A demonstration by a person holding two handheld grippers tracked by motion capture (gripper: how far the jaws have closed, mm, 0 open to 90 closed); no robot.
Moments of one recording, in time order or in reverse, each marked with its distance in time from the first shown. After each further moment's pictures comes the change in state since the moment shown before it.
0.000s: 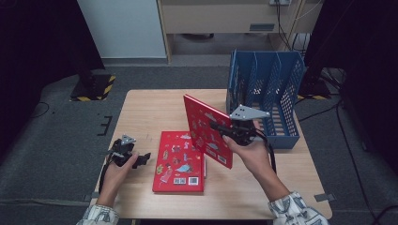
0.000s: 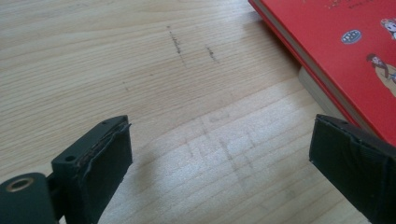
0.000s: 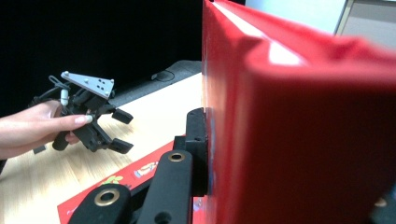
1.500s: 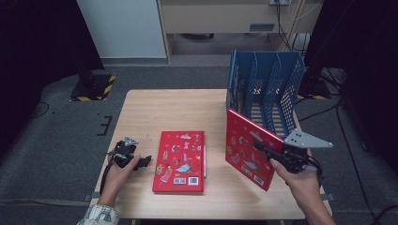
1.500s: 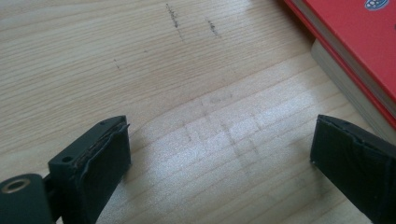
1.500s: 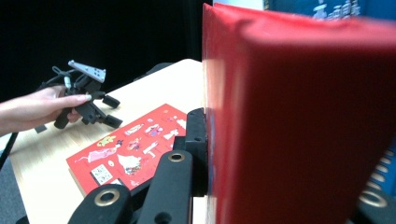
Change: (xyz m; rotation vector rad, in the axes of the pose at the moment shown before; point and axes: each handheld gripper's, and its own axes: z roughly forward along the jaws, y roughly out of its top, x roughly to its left) left arm -0.002 -0.005 0.008 0.057 0.019 0.004; right arm -0.016 -0.047 -0.125 -0.036 -0.097 0.073
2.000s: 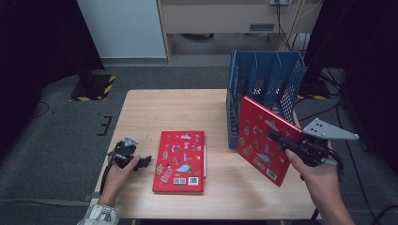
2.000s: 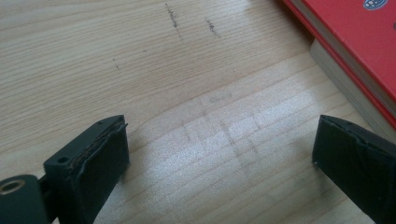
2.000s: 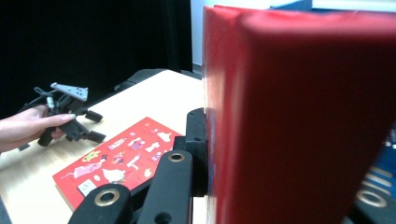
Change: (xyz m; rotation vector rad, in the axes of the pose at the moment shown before) left arm 0.000 -0.001 0.001 -0.006 -0.002 0.005; right arm -0.009 0.039 -0.029 -0.007 -0.090 0.003
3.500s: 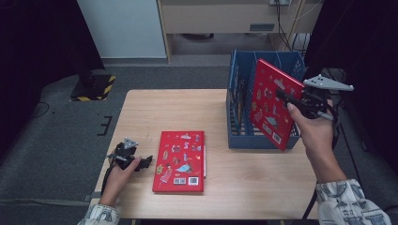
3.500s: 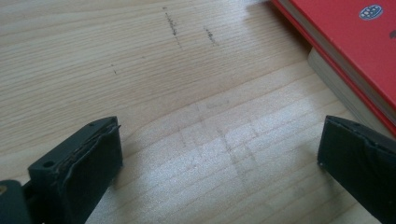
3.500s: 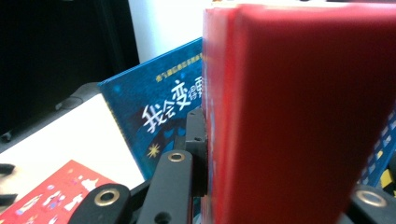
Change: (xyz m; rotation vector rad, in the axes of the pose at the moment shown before) left arm -0.002 -0.006 0.003 -0.064 0.009 -0.017; right arm -0.071 0.057 0.054 0.003 -0.205 0.051
